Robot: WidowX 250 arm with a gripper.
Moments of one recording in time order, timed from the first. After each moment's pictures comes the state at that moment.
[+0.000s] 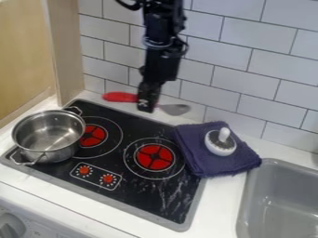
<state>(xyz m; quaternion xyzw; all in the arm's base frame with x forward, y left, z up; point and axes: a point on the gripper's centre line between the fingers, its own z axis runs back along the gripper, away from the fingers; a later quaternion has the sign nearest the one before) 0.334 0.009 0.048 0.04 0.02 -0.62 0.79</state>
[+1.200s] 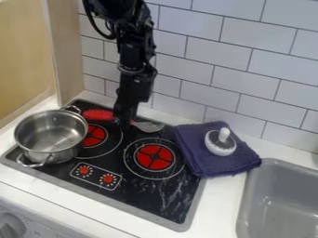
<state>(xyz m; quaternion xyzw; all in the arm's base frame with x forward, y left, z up) 0.342 0.031 0.001 0.03 0.03 -0.66 0.75</state>
